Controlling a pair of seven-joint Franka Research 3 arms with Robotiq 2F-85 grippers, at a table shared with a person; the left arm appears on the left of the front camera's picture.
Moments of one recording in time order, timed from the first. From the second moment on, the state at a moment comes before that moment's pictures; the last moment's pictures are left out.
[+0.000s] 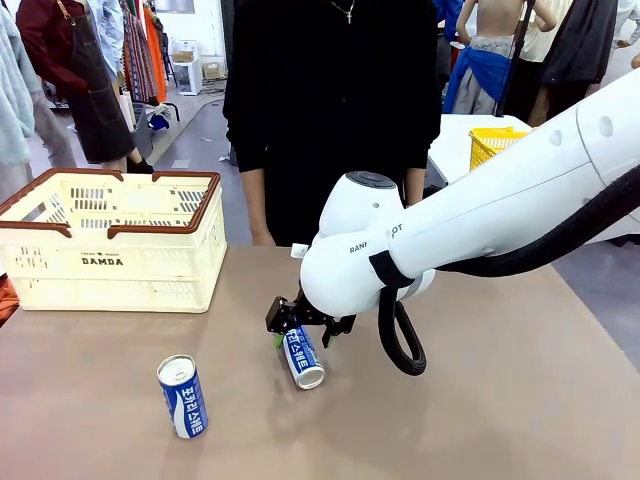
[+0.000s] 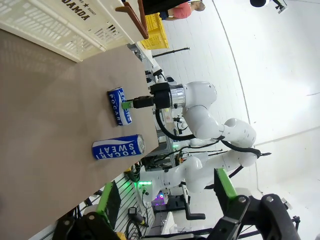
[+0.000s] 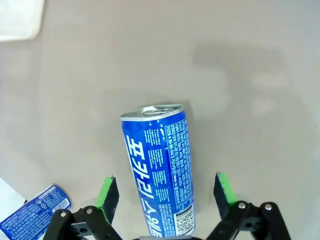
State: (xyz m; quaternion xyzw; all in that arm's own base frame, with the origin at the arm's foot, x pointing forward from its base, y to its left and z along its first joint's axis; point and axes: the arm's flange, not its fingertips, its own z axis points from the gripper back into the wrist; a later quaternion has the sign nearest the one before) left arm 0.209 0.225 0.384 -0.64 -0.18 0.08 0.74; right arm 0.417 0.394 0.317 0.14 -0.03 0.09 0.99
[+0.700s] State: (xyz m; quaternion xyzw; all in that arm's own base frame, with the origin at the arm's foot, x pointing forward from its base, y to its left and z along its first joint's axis) left arm 0.209 0.225 0.384 -0.64 -0.18 0.08 0.74; right arm 0.385 0.182 0.470 0.30 0.00 0.13 0.95
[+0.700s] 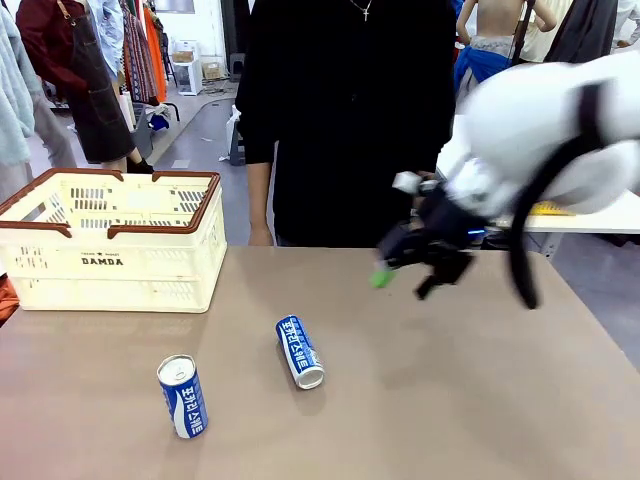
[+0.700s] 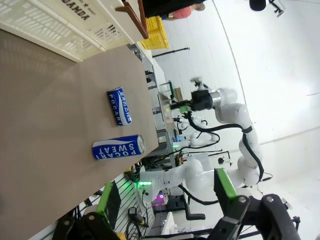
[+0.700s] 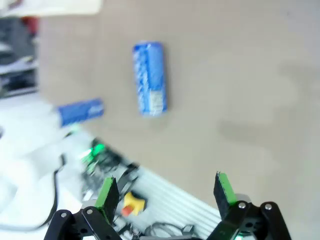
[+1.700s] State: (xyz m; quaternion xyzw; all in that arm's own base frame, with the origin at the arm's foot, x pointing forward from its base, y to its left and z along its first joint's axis) left arm 0.209 0.225 0.384 -0.64 -0.18 0.08 0.74; right arm 0.340 -0.110 0.377 0.70 -0.05 0.08 0.71
